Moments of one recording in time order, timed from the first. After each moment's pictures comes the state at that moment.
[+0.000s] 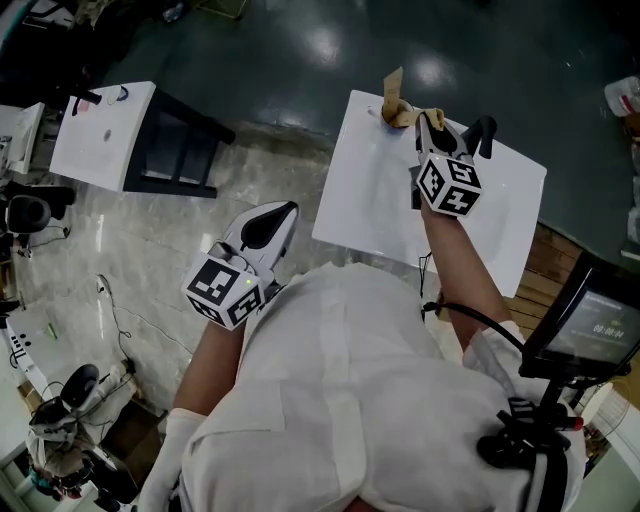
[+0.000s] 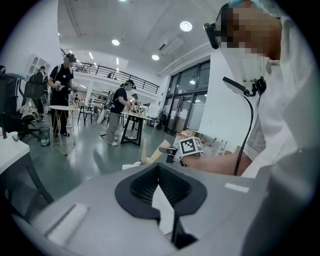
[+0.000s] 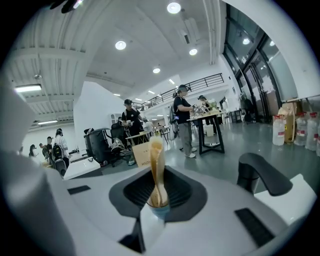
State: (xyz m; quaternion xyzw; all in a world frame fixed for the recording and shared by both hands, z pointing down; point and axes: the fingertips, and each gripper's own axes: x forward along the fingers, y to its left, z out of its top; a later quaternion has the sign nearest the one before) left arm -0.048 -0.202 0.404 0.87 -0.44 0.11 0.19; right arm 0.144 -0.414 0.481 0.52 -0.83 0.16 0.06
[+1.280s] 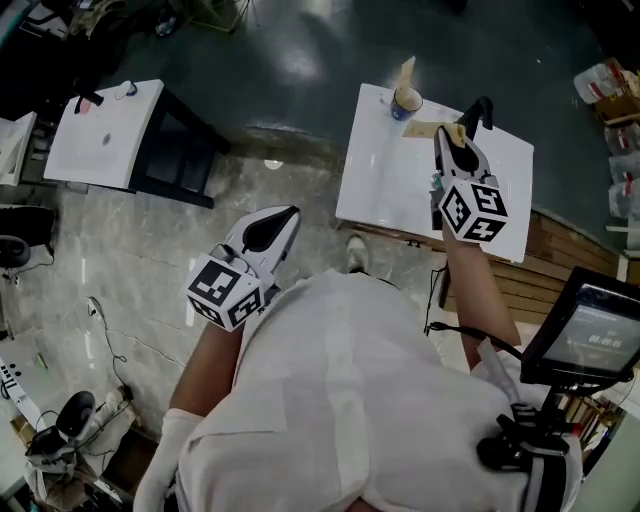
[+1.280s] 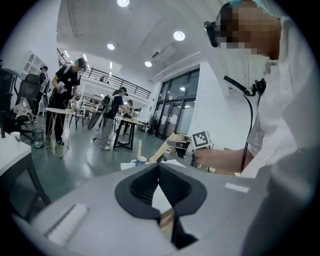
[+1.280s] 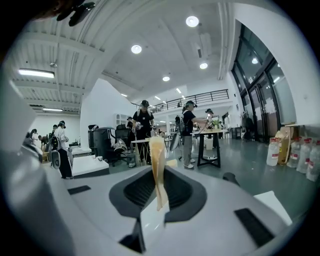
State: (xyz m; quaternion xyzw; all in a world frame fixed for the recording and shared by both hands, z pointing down) left arm -0.122 -0.108 0.392 0.90 -0.39 0.07 0.17; right arm 0.107 -0.276 0.393 0.54 -0.84 0.08 0.07
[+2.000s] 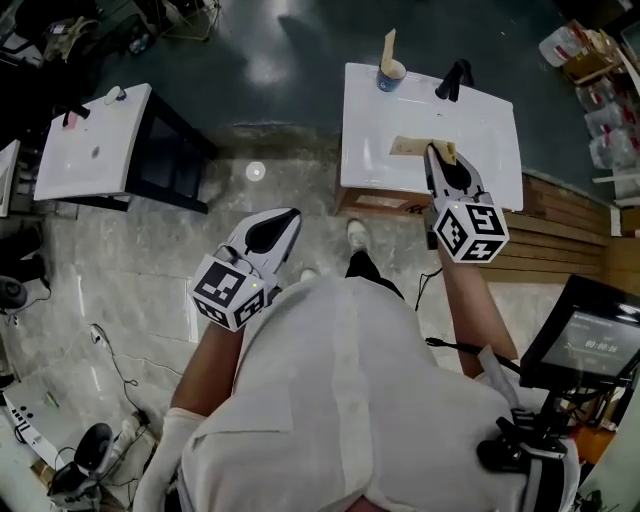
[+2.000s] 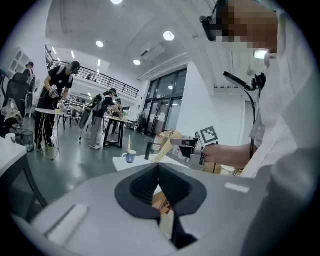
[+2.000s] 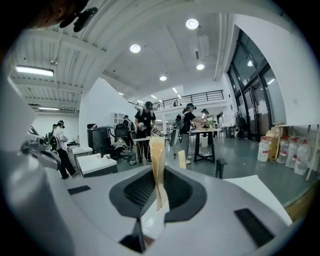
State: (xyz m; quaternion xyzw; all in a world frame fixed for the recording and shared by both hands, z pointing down) left arm -0.149 -0.025 0.400 0.93 -0.32 0.08 0.15; right arm 0.076 -0.129 0.385 0.56 -0.82 0.09 0.08
